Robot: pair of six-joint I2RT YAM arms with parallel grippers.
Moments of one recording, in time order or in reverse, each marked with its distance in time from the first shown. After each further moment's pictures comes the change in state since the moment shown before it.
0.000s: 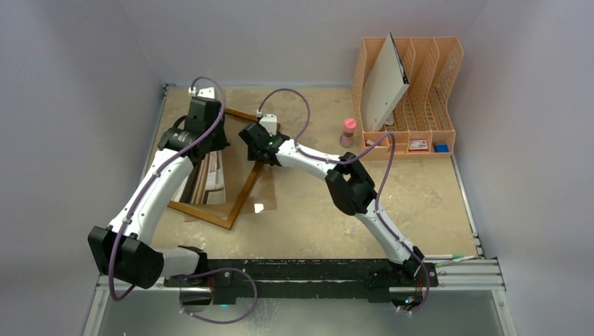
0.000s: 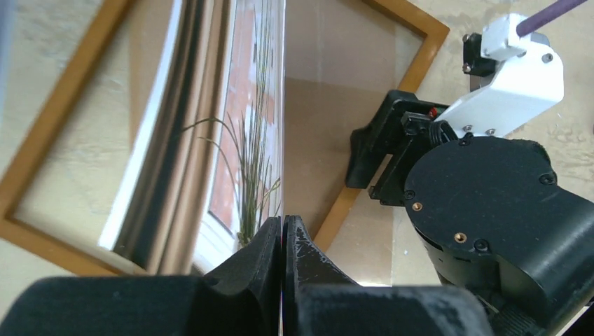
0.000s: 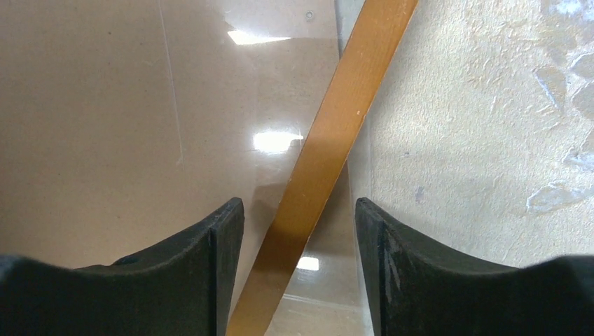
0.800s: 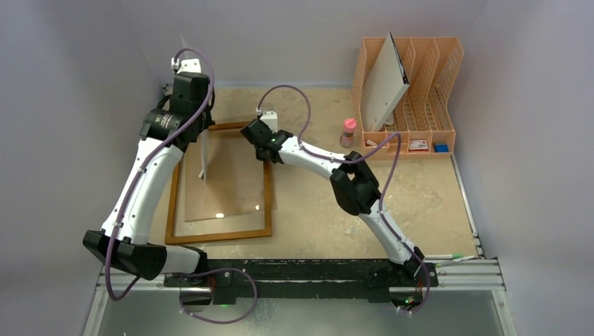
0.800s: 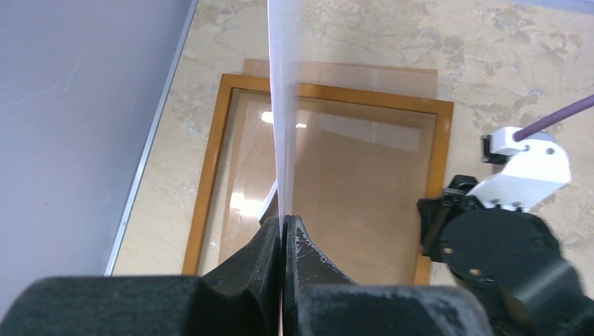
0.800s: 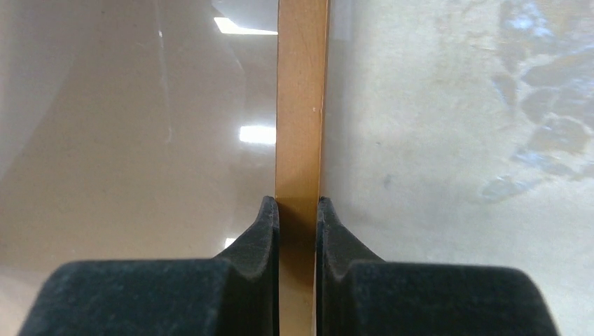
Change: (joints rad) left arm 0.000 0.047 0.364 -0.185 -0.235 0.113; right arm -0.005 -0.016 0.034 -0.067 -0.002 -0.072
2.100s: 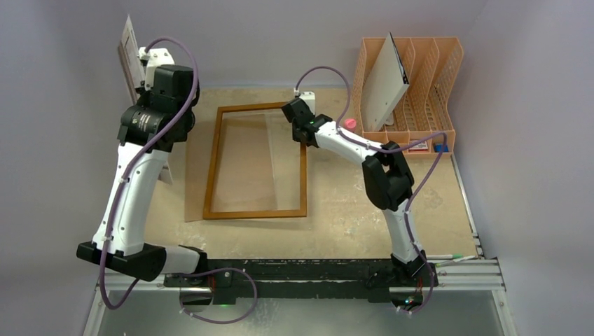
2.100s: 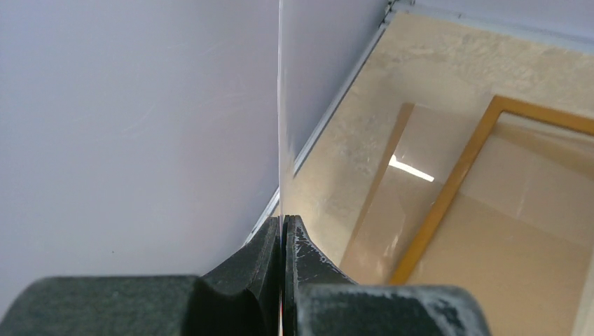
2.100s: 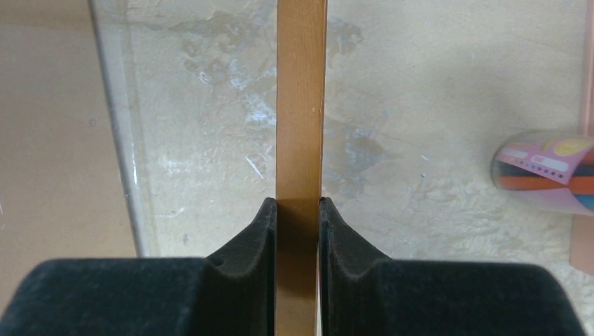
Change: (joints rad) left arm 0.003 -0.002 0.230 -0.211 -0.423 0.084; right arm -0.212 -0.269 -0.320 0.113 0.023 -0.187
